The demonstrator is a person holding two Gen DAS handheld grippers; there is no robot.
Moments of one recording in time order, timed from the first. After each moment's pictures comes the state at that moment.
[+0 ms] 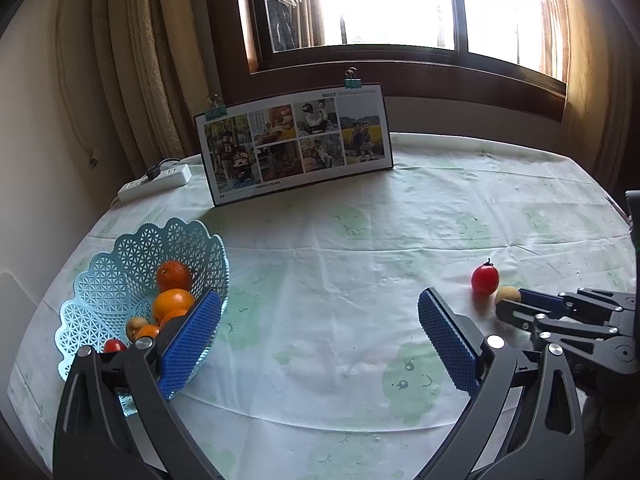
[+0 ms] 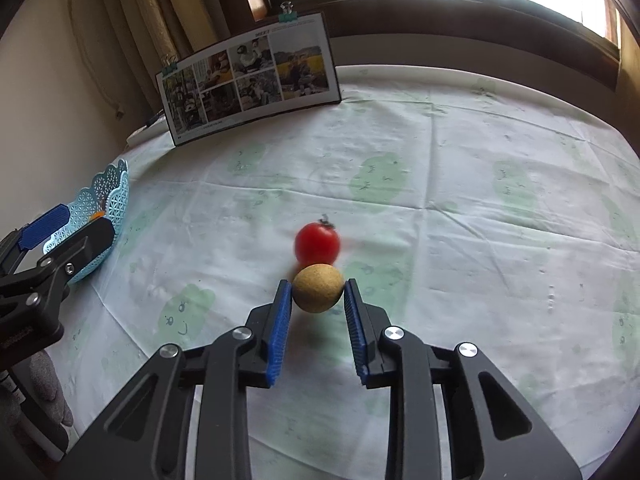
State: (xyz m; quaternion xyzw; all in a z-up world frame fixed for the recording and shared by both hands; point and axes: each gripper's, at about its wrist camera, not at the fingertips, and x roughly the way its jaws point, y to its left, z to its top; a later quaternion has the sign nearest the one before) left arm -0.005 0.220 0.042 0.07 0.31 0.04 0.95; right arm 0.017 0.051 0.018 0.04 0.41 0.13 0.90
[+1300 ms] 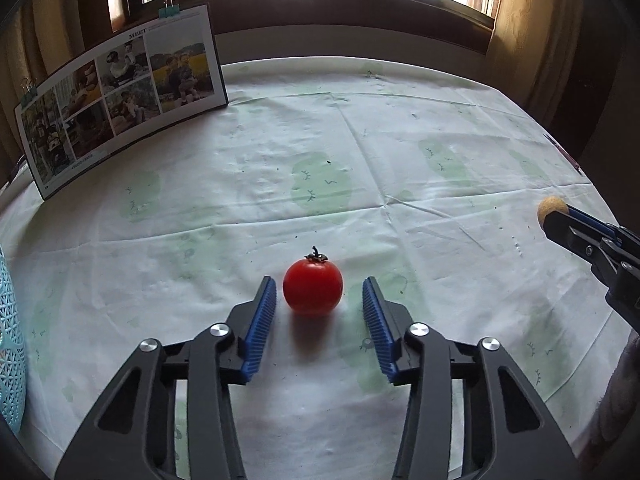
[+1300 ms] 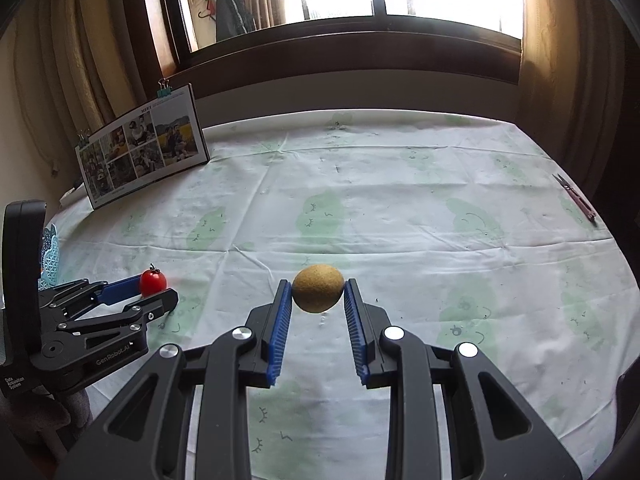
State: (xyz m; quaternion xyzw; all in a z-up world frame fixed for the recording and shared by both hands) left arm 0.068 0.105 -0.026 0.07 0.43 -0.12 0.89; right arm -0.003 -0.068 0.043 0.06 0.36 0.00 0.93
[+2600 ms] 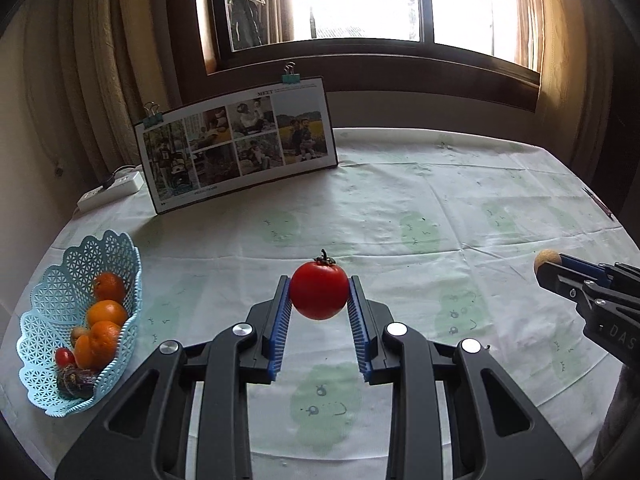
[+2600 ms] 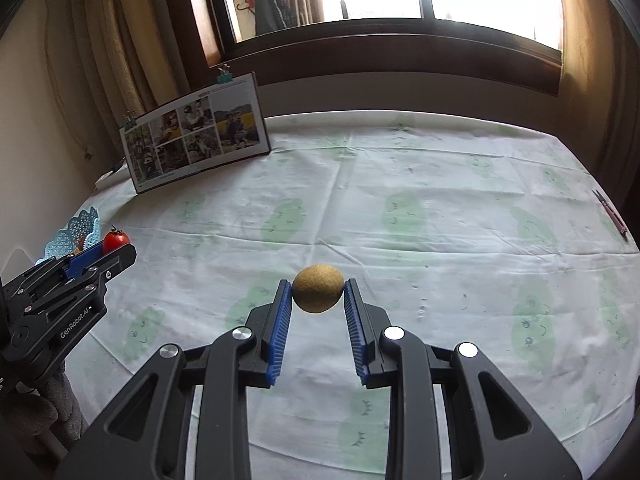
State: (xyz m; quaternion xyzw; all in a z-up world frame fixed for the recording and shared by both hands) left arm 0.013 0.171 0.029 0.07 0.32 0.00 0.94; right arm -0.008 -0.005 0.052 0.05 0.36 0.06 0.93
